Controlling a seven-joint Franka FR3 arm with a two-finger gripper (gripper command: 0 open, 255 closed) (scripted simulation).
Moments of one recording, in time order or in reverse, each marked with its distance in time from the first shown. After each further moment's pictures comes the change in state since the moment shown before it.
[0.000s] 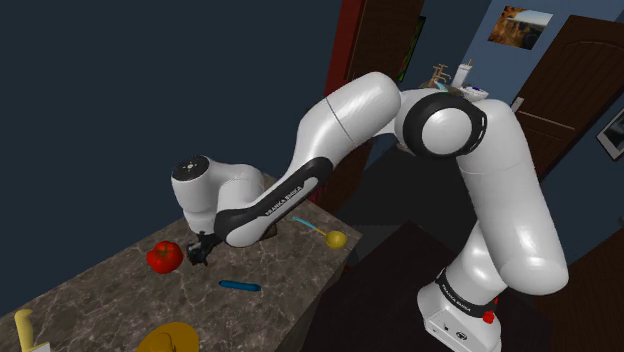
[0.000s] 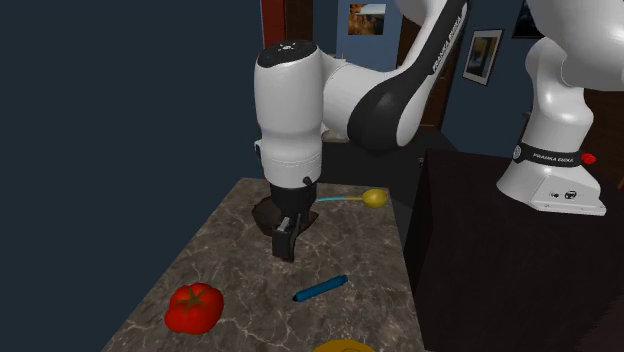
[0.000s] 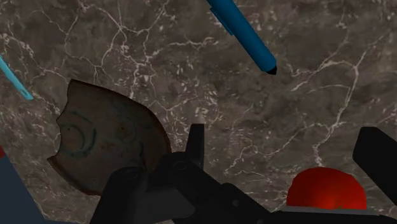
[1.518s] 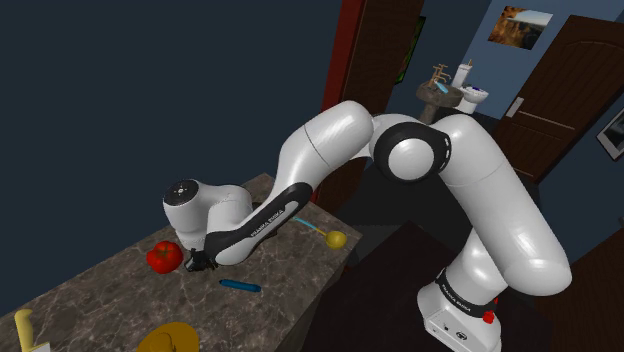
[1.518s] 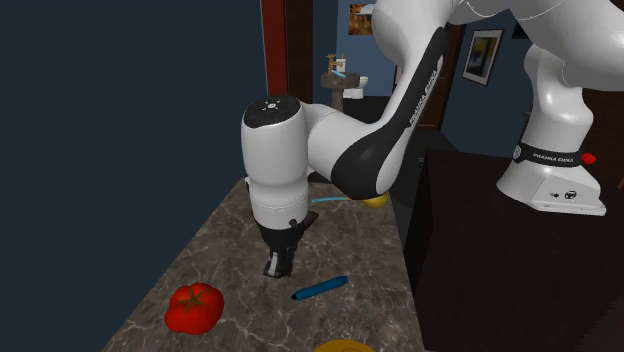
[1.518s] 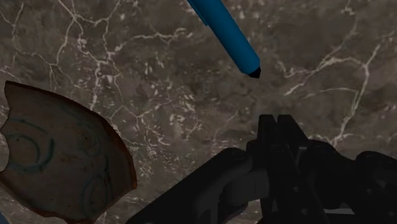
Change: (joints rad) arm 0.057 0.184 -0.042 0.164 -0.037 0.021 0.020
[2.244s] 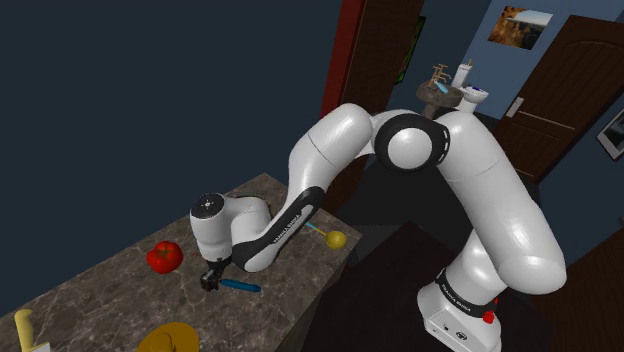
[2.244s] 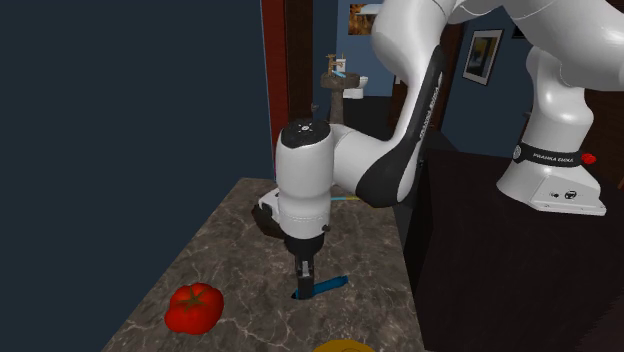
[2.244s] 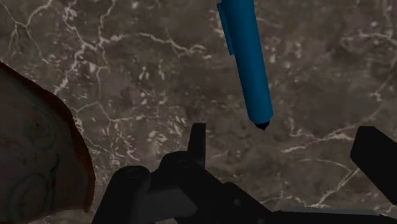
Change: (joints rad) arm -0.088 -0.008 0.044 -0.175 -0.108 0.168 -0.271
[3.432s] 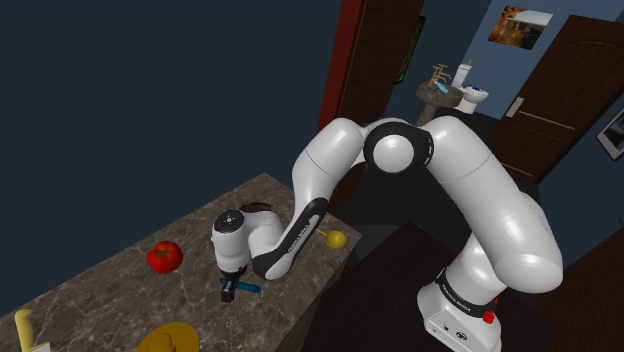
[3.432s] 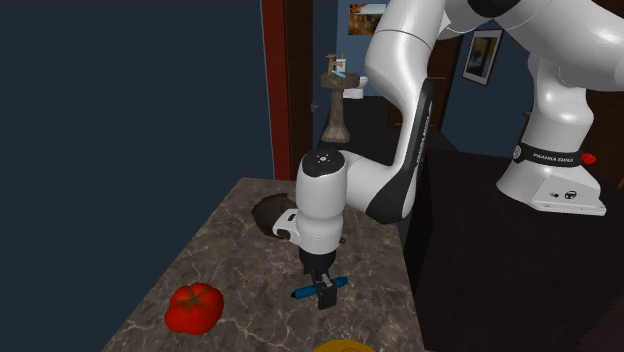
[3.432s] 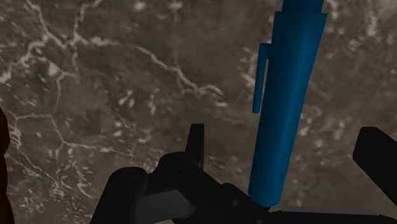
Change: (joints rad) arm -0.055 0.090 -0.009 -0.056 -0.118 0.150 -0.215
